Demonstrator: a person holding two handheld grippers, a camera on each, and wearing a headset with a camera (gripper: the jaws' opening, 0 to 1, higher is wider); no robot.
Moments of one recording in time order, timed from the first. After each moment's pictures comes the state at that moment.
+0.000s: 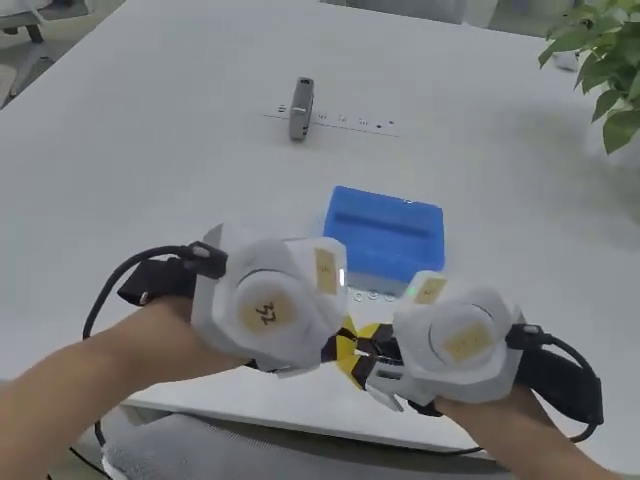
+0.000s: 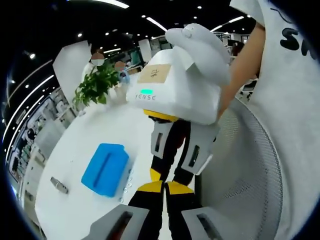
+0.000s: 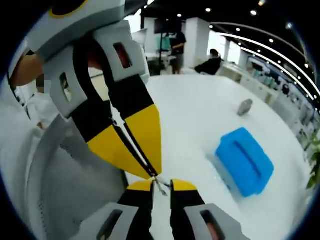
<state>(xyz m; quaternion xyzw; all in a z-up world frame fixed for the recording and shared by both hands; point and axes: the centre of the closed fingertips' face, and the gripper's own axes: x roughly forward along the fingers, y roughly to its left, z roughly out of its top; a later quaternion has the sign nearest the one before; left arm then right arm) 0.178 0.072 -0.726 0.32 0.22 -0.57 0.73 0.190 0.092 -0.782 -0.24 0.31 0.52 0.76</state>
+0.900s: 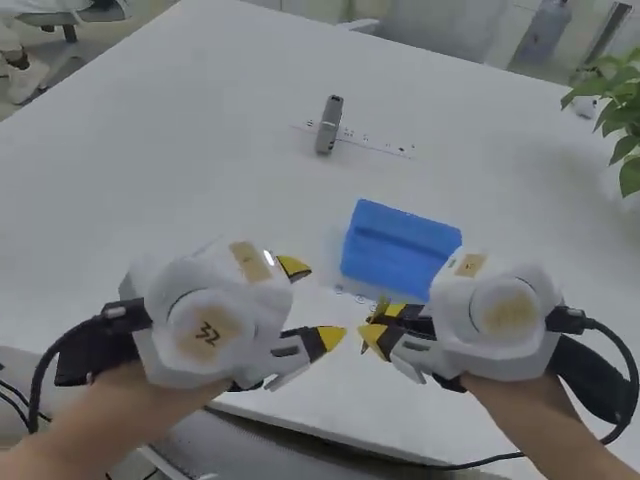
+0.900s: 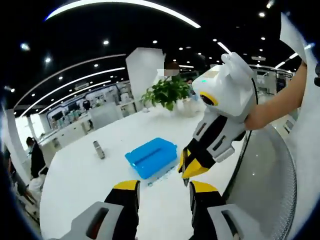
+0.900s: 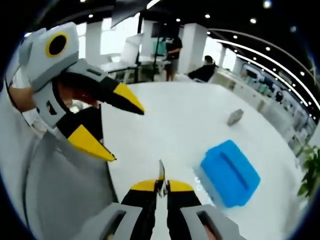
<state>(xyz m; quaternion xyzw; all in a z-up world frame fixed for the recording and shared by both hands) 0.206 0.144 -0.720 0.15 0.18 -0.30 0.92 0.233 0.095 -0.758 -0.24 0.29 0.50 0.78</state>
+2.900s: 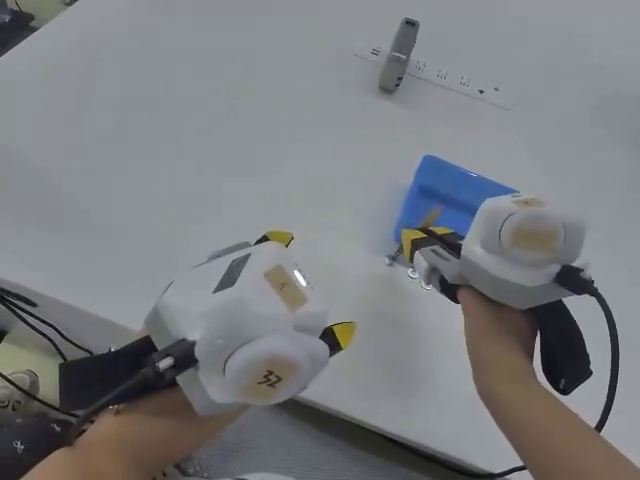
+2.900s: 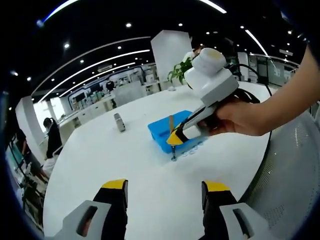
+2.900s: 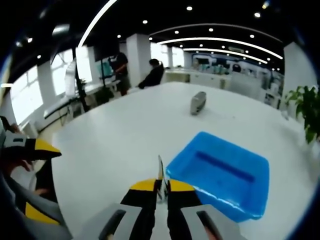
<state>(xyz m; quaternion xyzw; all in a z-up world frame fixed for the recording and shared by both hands) 0.229 0.176 -0.772 0.17 0.24 -0.22 0.93 0.343 0.113 -0.808 -0.08 0.29 0.35 0.89</state>
